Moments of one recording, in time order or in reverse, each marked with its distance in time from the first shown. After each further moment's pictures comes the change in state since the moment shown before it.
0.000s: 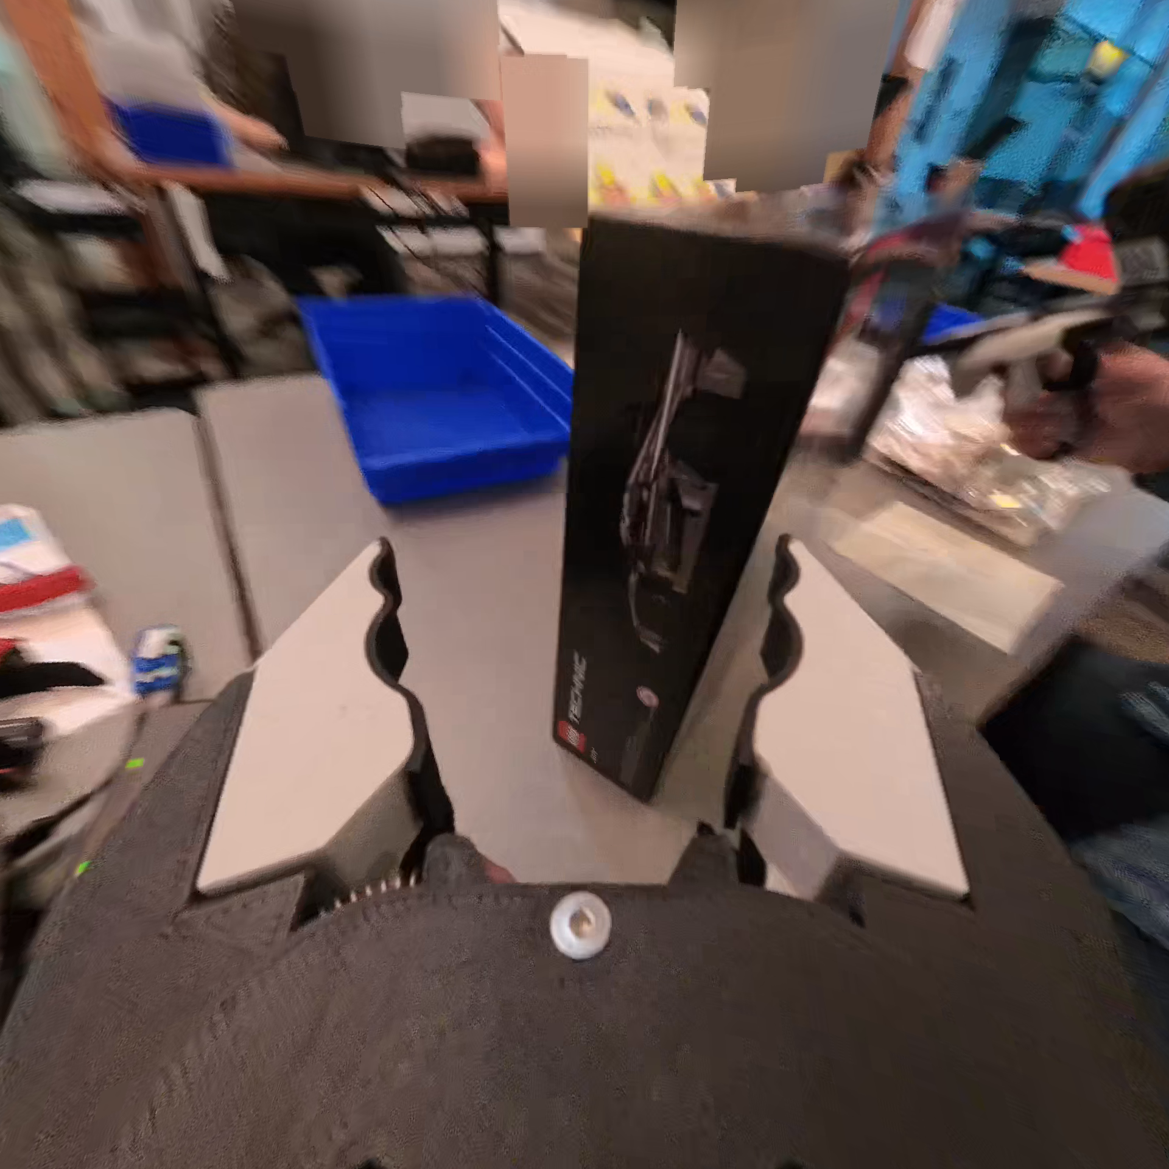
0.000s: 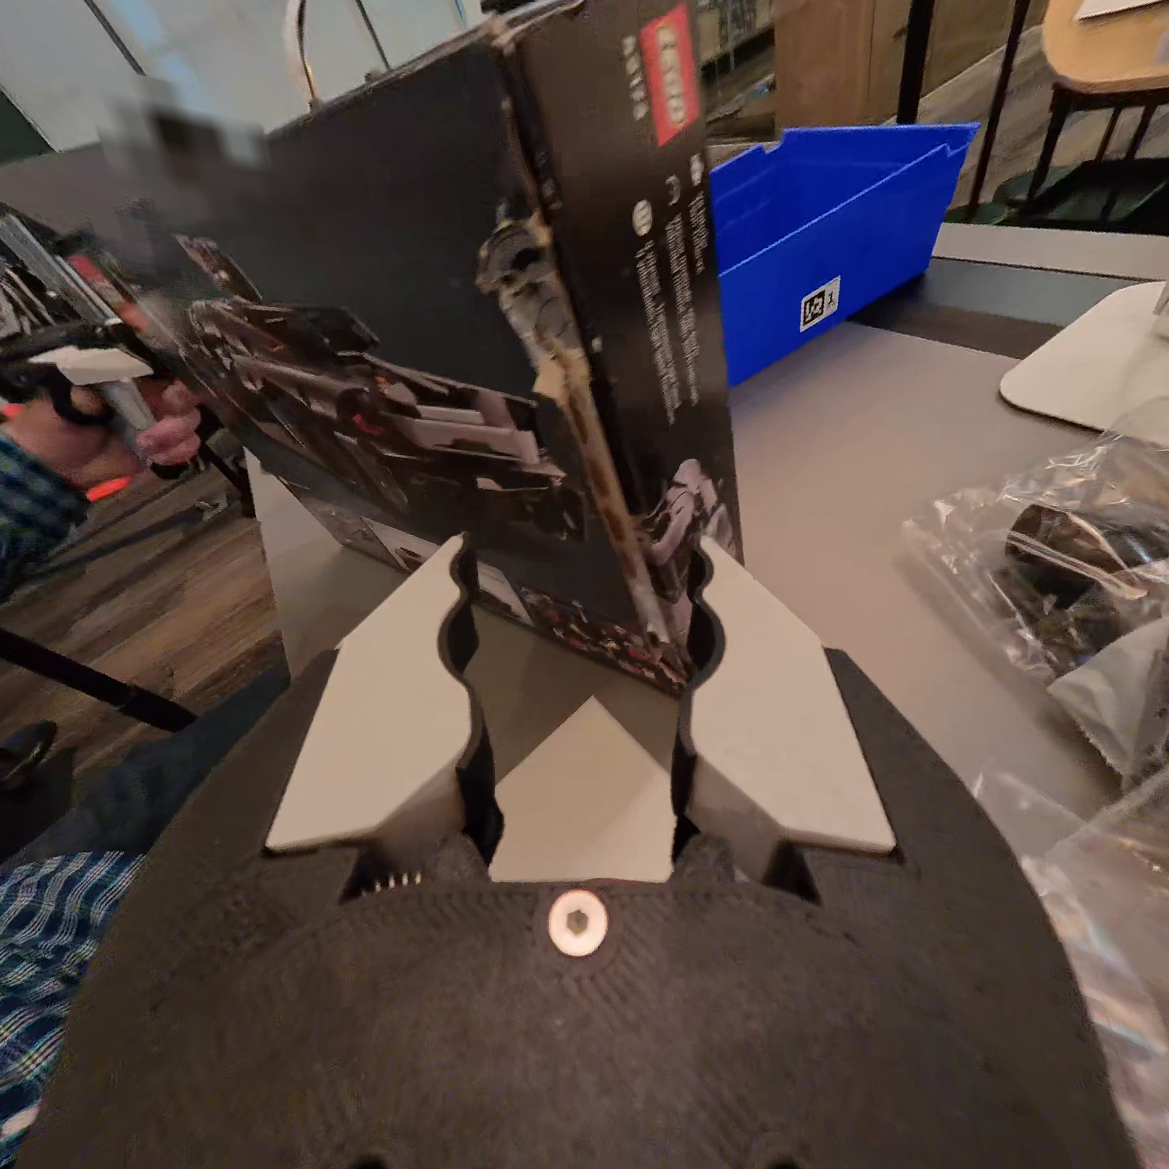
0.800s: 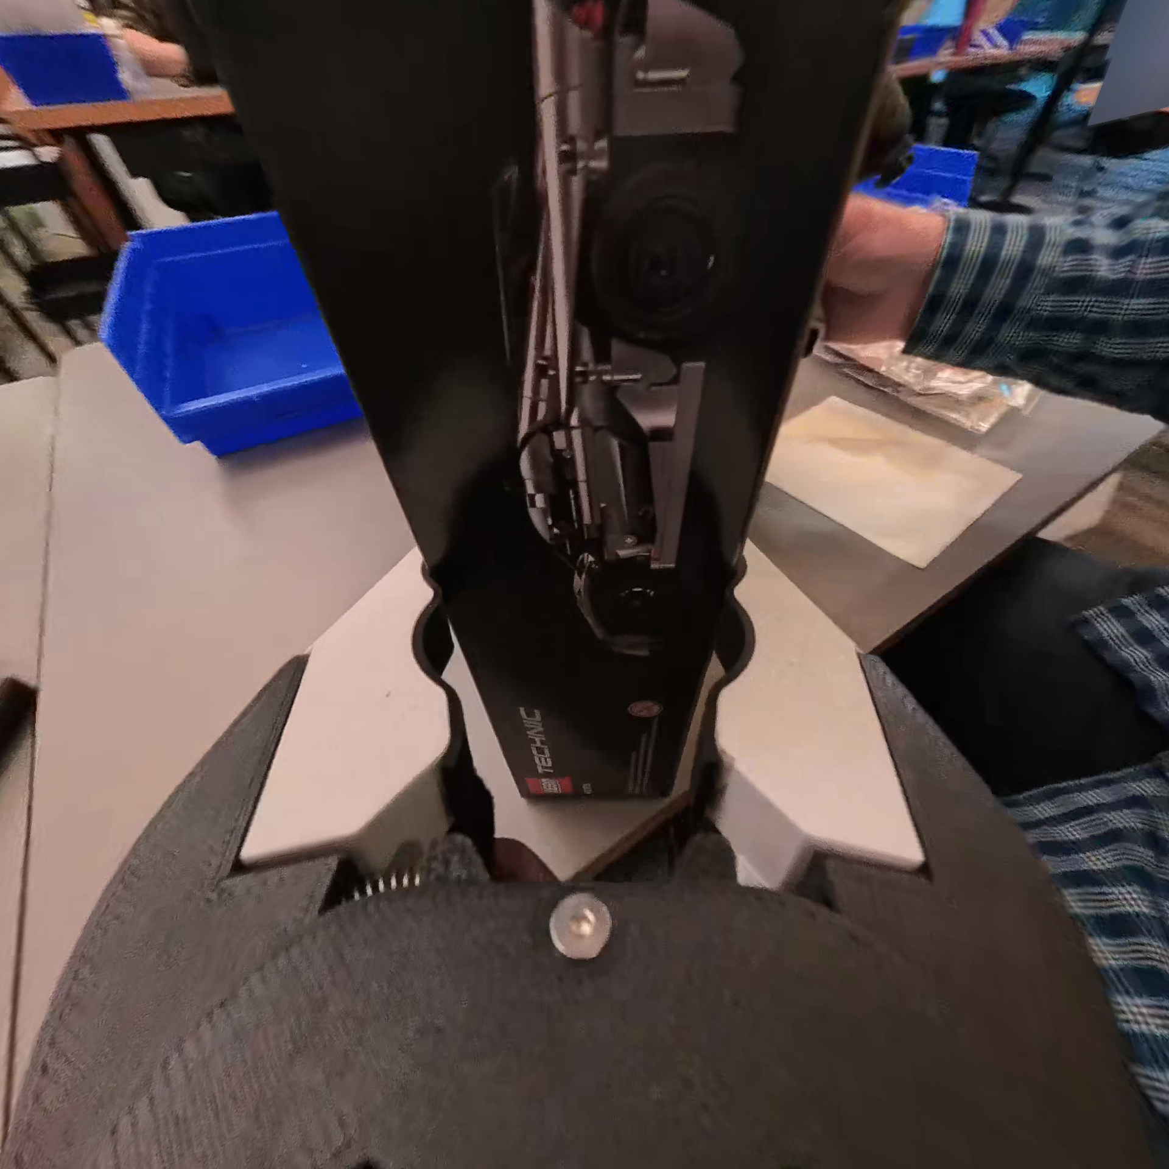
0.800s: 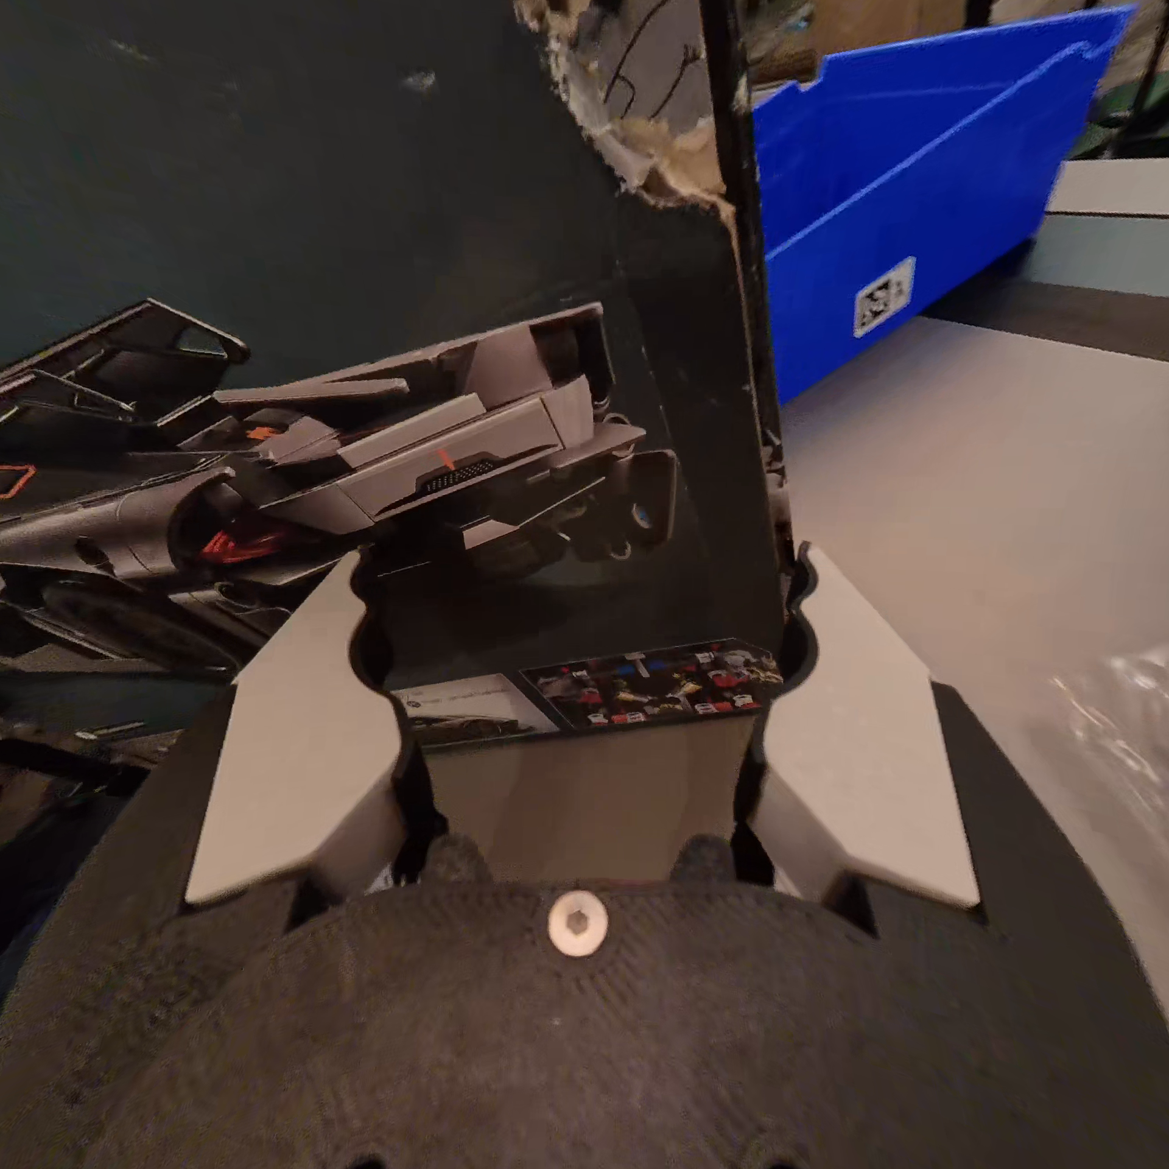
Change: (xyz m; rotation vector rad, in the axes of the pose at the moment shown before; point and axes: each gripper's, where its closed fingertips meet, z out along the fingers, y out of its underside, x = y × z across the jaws) left arm 0.132 0.056 0.033 -0.105 -0.034 0.108; right arm 0.025 -0.010 0.124 -0.035 -0.064 0.077
